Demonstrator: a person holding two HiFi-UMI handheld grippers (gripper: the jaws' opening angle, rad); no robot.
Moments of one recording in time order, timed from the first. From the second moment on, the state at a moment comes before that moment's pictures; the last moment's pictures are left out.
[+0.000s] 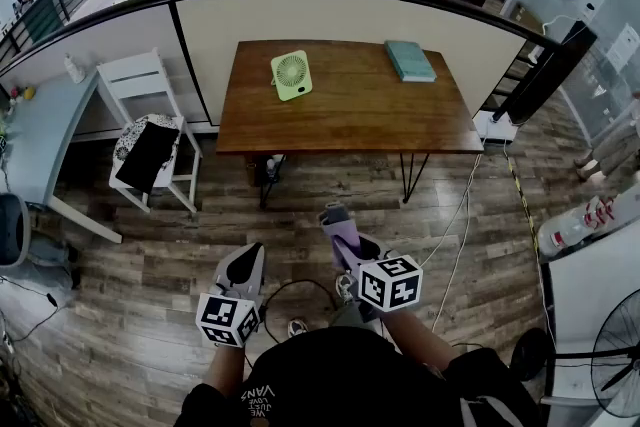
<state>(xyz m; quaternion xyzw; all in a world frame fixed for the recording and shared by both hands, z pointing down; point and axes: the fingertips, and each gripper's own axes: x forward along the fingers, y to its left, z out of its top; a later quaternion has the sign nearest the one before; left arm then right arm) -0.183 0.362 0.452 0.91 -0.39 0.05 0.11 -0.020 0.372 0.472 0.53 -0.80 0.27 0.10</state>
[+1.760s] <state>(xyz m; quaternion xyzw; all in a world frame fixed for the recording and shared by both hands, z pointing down) -0.052 0.208 0.464 0.83 -0.54 0.03 0.15 0.132 0.172 0.485 0.43 -0.85 0.28 0.13</state>
